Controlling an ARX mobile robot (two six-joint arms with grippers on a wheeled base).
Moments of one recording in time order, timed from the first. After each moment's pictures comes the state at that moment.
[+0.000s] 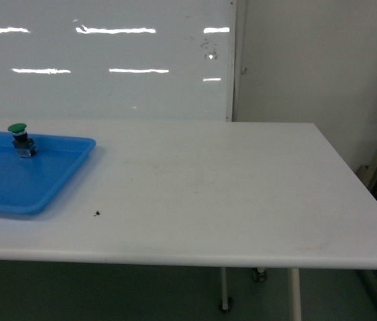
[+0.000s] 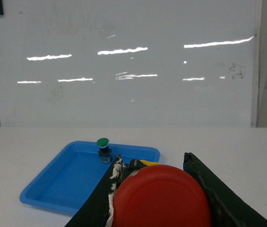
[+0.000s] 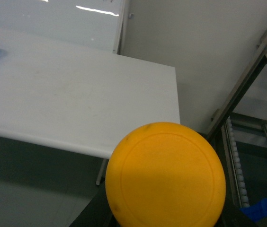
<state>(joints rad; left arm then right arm) -0.31 0.94 0.27 0.73 -0.51 0.11 0.33 0.22 0.12 -0.10 0.24 -0.10</state>
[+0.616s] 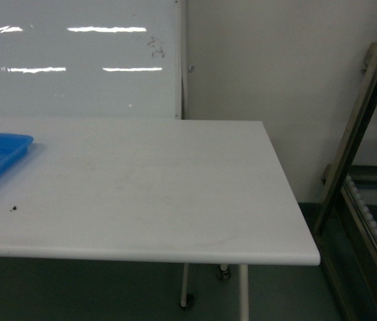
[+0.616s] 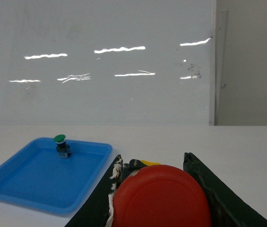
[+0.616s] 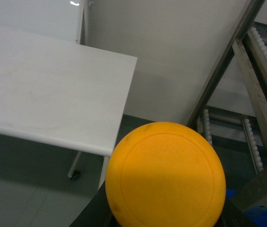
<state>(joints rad) -0.31 0.94 0.27 0.73 -0.51 0.11 0.33 0.22 0.12 -0.10 0.24 -0.10</state>
